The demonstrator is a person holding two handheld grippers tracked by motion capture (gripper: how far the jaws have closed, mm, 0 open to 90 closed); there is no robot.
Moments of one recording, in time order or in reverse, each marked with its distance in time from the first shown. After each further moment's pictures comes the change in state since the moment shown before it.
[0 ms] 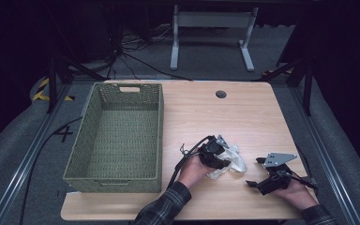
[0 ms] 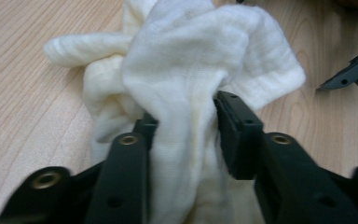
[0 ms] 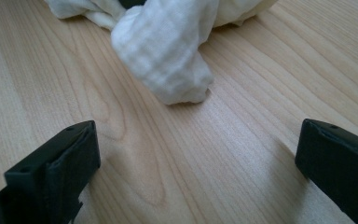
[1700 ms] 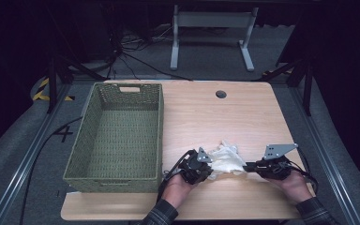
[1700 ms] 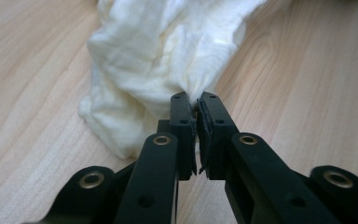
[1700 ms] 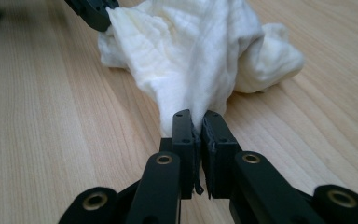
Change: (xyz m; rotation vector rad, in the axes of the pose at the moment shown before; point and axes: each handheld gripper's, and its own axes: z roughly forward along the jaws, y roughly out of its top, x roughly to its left) left arm -0.041 -0.048 -0.064 -0.057 0.137 -0.067; right arm -0.003 0.037 -0.016 -0.050 0.139 -0.037
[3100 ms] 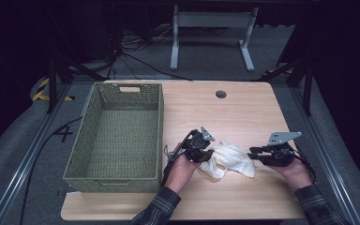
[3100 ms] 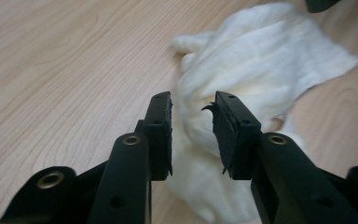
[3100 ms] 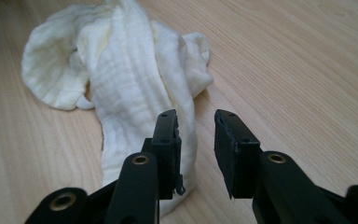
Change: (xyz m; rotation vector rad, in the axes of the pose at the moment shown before) left arm 0.026 0.043 0.004 0.011 0.135 -0.004; right arm -0.037 0.005 -0.005 0.000 -0.116 0.045
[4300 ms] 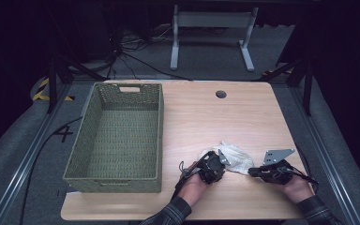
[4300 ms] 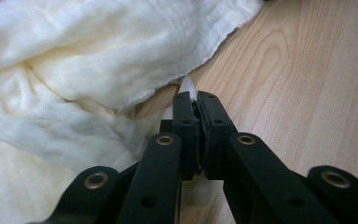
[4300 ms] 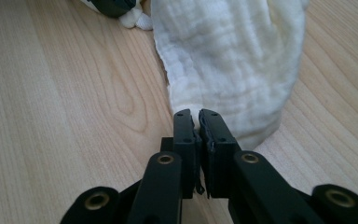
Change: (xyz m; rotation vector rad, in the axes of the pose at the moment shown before) left arm -0.047 -0.022 0.045 0.129 -0.118 0.096; right arm 0.038 -0.025 0.006 0.153 0.055 -0.081
